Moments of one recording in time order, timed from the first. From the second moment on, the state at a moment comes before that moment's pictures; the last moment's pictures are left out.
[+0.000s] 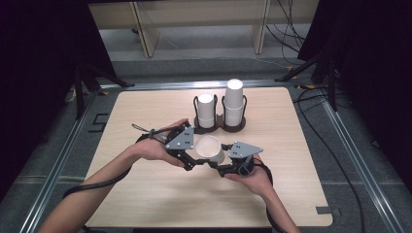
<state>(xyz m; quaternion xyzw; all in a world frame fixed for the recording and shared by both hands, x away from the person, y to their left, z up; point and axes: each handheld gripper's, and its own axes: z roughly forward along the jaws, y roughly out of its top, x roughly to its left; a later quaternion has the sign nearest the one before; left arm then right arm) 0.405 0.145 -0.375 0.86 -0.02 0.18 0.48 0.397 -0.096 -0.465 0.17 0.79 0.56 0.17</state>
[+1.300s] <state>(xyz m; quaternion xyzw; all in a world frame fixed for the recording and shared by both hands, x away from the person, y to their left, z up) 0.361 0.227 -0.494 0.67 0.31 0.26 0.62 0.392 -0.126 -0.477 0.27 0.72 0.62 0.17</state>
